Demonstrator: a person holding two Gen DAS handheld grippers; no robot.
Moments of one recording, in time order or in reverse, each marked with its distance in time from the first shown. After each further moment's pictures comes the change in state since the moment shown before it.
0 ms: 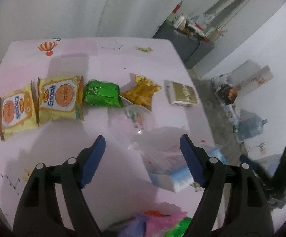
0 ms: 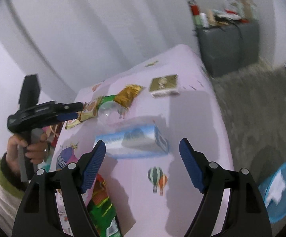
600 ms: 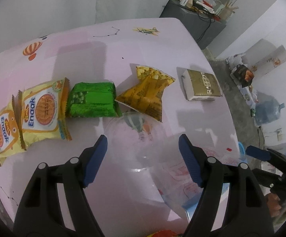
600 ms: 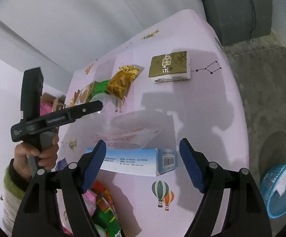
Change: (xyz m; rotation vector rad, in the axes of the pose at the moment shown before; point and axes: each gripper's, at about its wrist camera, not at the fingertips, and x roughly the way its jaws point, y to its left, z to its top) left arm 0.067 -0.016 0.026 0.071 0.120 0.110; right arm 0.066 -0.017 0.041 0.128 0.278 0.050
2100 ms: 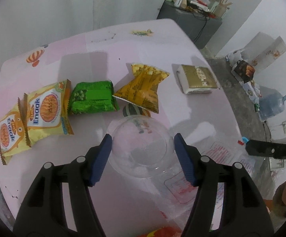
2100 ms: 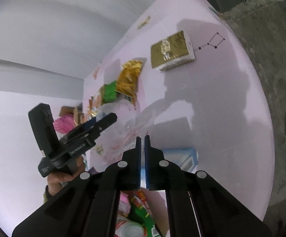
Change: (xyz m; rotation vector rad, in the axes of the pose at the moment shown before) left arm -0.014 -0.009 -0.017 0.060 -0.054 0.036; right arm 0.001 -0.020 0.008 0.264 0.082 0.228
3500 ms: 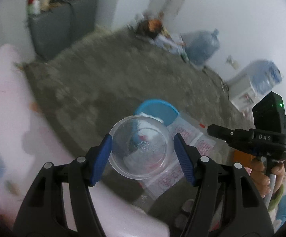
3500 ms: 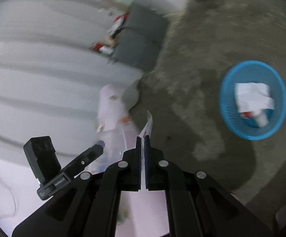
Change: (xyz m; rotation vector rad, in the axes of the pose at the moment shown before) left arm 0.034 -0.427 -0.129 0.484 0.119 -0.336; right arm -0.268 -0.316 -0.222 0.465 -0.584 0.084
